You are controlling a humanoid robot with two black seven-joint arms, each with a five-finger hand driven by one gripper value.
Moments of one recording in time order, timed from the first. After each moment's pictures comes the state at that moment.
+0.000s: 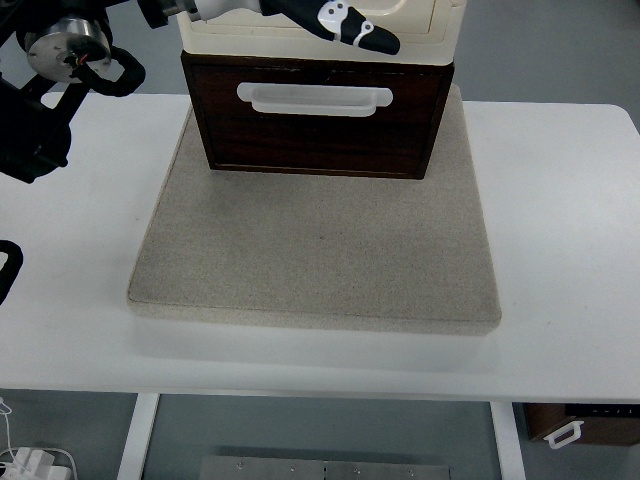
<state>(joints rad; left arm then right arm) -1.12 0.36 -1.01 -1.30 0.62 -0.61 0.08 0.00 0.00 -0.01 0.12 -0.04 0.20 -0.04</state>
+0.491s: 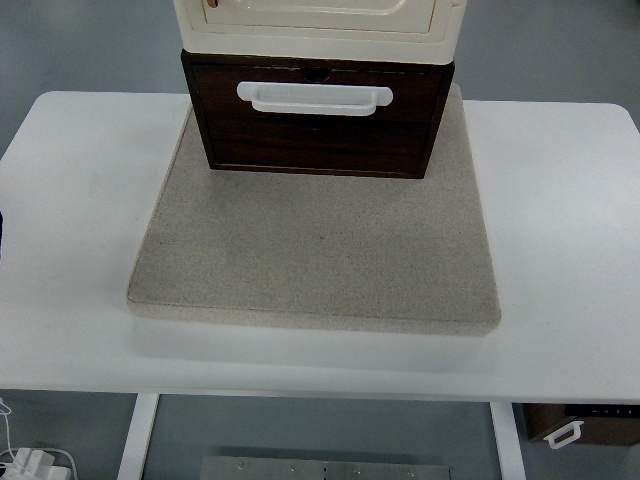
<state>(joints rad) -1.14 0.37 -1.42 -1.20 0.38 -0.54 0.06 0.00 0.00 -0.01 0.11 -0.04 0.20 -0.04</state>
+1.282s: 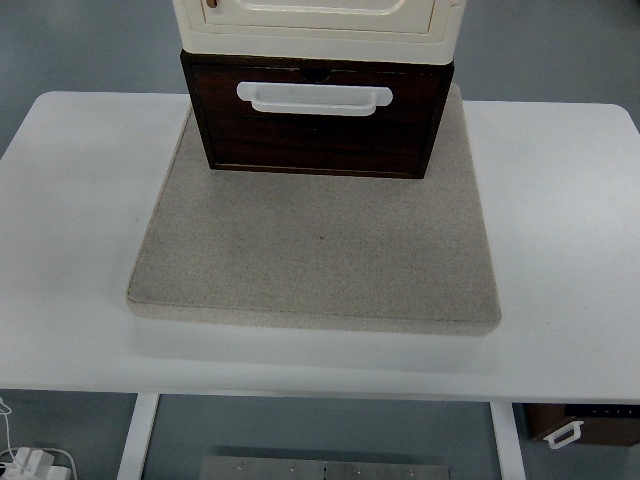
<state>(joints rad) -1.28 0.50 -1.45 -0.54 0.19 -0.25 0.06 0.00 0.00 -0.01 0.12 -0.04 0.20 -0.04</state>
